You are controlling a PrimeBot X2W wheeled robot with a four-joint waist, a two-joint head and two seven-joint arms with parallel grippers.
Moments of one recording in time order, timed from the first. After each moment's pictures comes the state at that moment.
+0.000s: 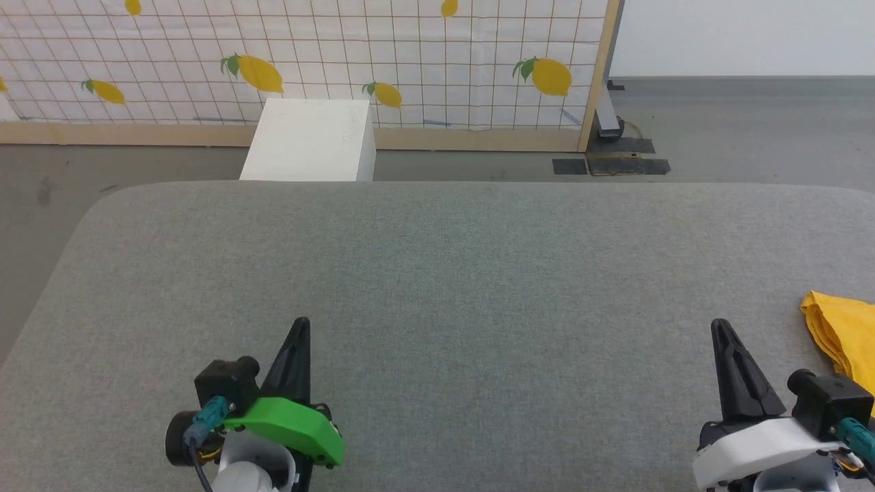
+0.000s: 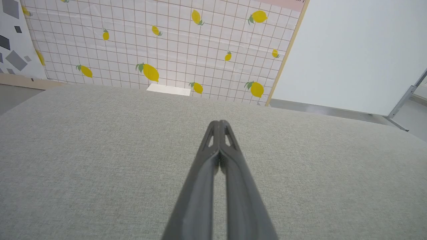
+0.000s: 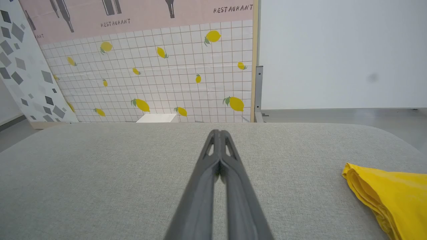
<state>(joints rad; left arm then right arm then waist) -0.11 0.06 -0.11 0.32 -0.27 -0.08 -0.24 0.08 -0.05 -0.07 0.00 0.14 0.13 -0.11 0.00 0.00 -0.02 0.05</state>
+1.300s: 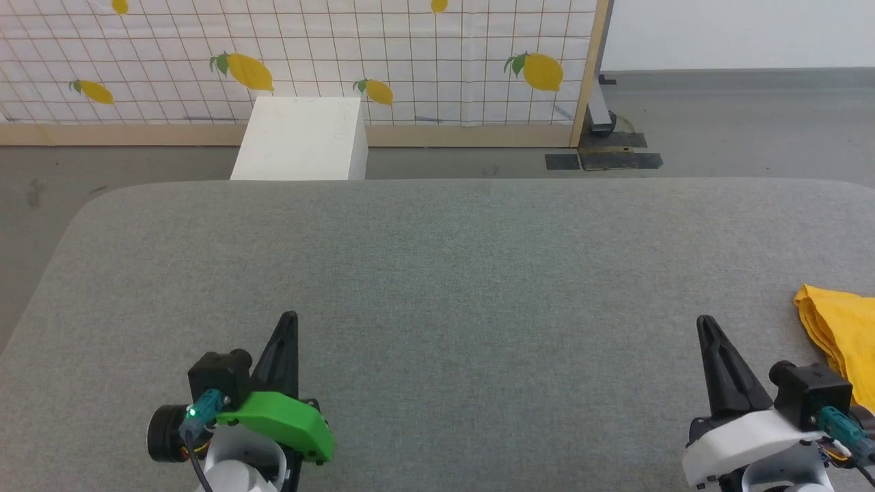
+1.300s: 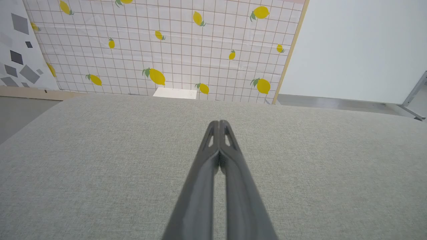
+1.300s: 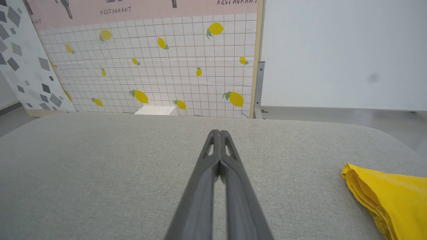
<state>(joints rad) -0.08 0.06 -0.07 0.21 -0.19 -0.06 -0.16 0.07 -0.05 -0.05 0.00 0.10 0.13 -0.07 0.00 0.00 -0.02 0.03</state>
